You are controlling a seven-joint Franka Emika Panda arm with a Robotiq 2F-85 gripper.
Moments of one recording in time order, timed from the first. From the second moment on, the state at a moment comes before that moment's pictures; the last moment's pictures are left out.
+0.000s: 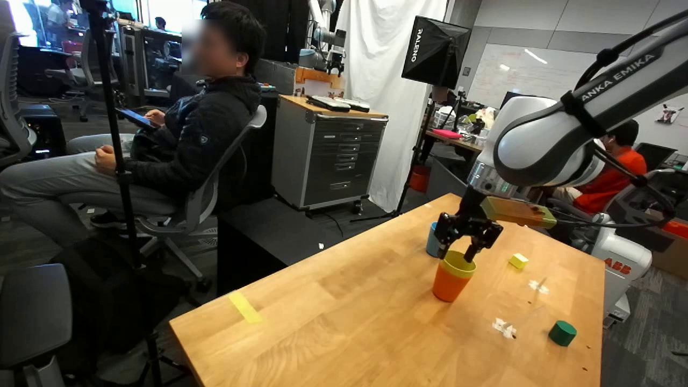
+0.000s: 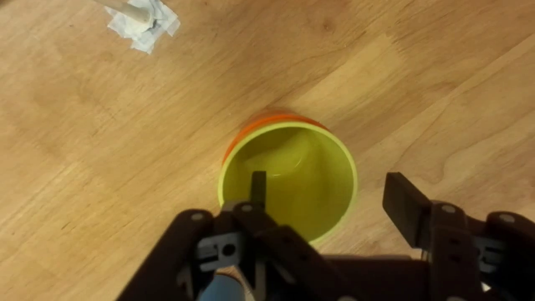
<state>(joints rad) 0.01 0.59 -0.05 -1.97 0.14 2.57 0.29</state>
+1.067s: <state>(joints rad) -0.12 0.39 -0.13 -2.05 0.22 2.65 0.29</state>
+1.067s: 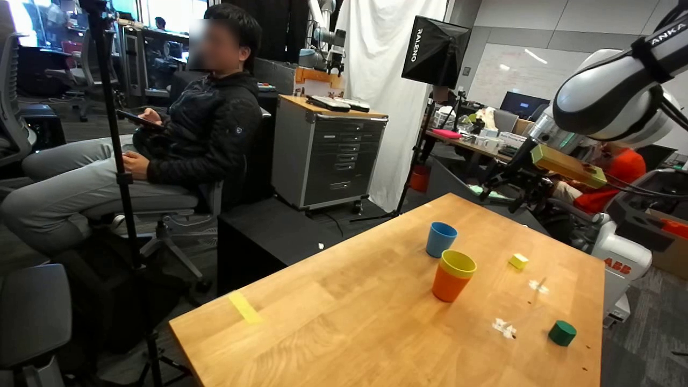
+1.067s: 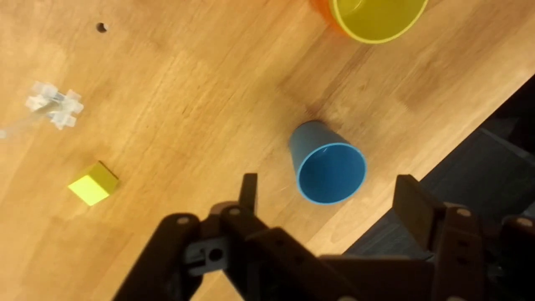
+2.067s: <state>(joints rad) -0.16 0.42 -0.13 -2.05 0.29 2.68 0.32</state>
